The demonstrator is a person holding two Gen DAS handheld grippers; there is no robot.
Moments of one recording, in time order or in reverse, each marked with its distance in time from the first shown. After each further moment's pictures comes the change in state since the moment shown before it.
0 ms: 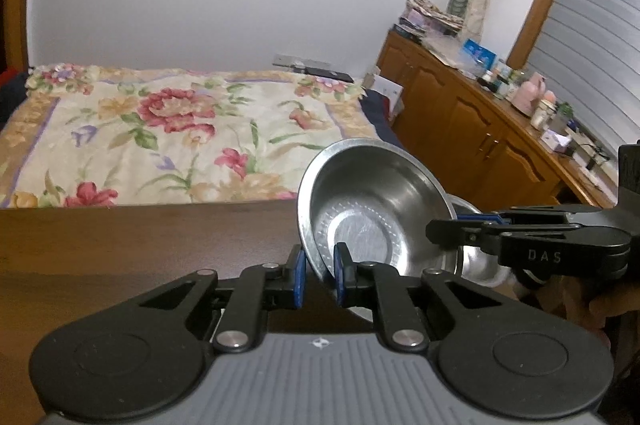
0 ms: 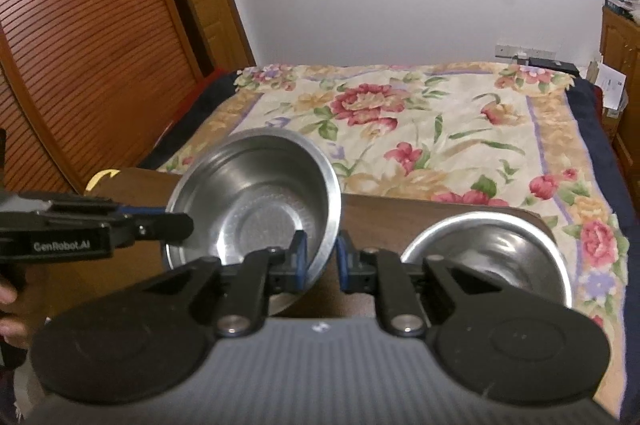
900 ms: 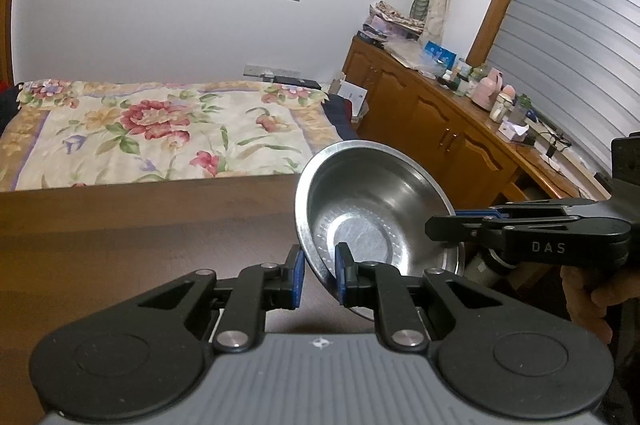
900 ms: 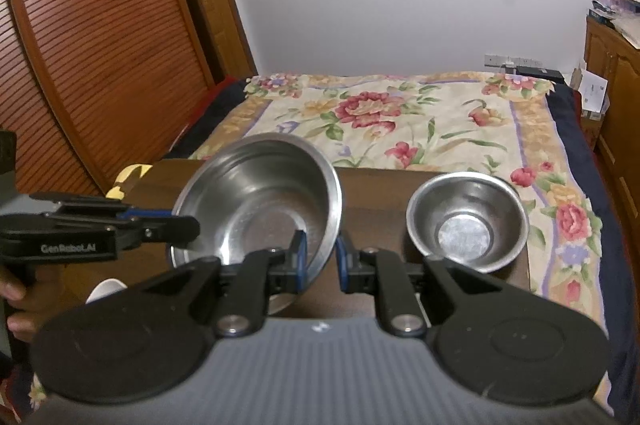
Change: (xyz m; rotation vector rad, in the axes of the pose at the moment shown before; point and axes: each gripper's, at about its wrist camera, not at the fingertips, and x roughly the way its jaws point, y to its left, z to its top) left arm -0.091 -0.045 -0.045 0.054 -0.029 -0.063; right arm -0.082 0.032 -0.032 0.008 -0.030 -0.014
